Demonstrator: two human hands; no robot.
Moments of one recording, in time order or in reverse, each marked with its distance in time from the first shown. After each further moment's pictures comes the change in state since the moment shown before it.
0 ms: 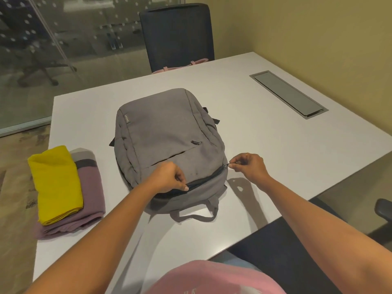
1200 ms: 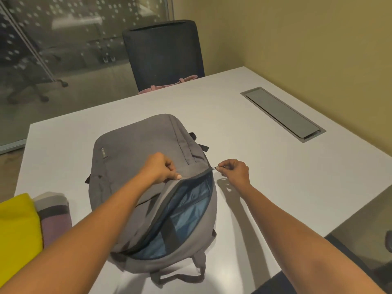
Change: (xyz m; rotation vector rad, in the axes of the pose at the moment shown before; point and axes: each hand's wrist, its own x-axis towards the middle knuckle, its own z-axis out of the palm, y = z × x) left_hand 0.102 0.056 -0.077 -0.154 0.144 -0.166; right_hand 0.124 0.003 0.001 0.218 0.164 0.084
